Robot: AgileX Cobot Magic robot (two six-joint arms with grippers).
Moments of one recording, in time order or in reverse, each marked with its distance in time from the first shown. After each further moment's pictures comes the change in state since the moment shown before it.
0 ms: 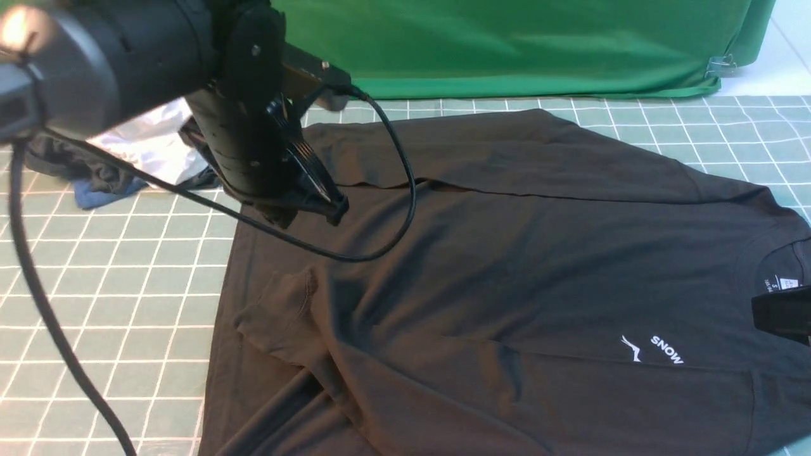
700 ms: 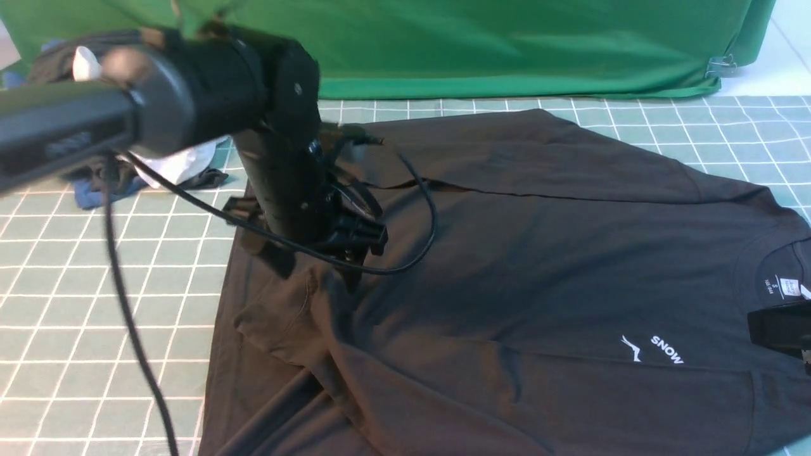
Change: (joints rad) right arm 0.000 0.000 0.025 0.000 -0.004 0.003; left arm 0.019 0.162 0.000 -0.168 -0.033 -0.196
